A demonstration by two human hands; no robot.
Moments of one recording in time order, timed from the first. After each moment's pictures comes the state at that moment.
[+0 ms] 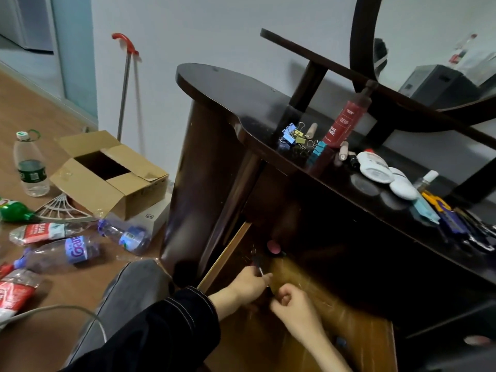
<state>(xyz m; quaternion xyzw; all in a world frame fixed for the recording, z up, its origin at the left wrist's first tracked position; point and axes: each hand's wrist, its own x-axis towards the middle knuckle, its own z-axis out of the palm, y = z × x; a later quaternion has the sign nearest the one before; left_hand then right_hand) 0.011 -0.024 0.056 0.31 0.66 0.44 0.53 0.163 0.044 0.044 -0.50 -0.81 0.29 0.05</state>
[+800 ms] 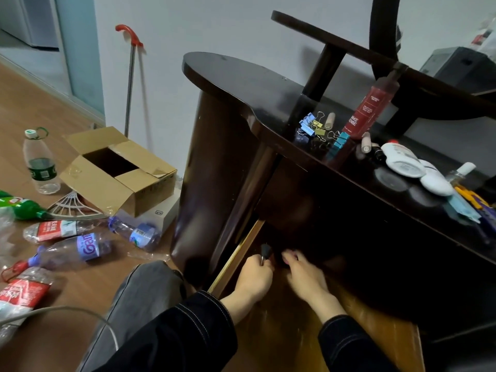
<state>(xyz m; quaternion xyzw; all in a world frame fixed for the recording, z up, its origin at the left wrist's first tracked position) -0.002 -0.012 0.038 0.25 0.68 0.53 0.44 0.115 0.119 0.018 -0.42 -0.90 -0.01 -0.09</state>
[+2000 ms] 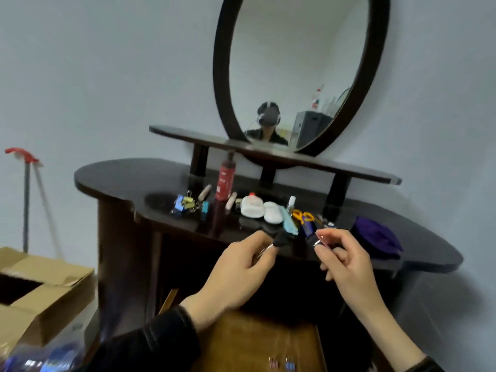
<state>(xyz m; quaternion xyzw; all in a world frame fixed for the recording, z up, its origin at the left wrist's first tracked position) 0.087 -0.046 0.284 0.68 0.50 0.52 0.11 0.303 0.020 0.297 -0.34 -0.71 0.30 0.53</state>
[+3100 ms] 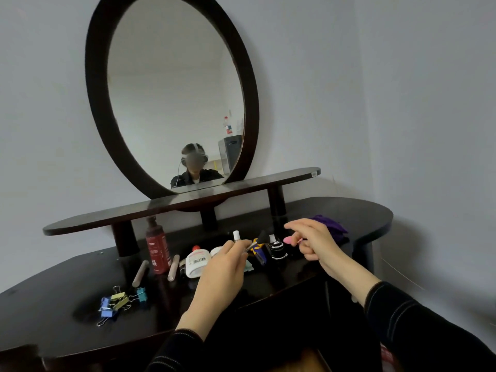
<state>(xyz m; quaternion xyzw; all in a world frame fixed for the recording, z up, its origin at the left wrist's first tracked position) 0.106 0.094 0.316 0.81 0.45 0.38 -0.07 0.345 0.134 0.321 -0.39 -0.52 0.46 0.60</state>
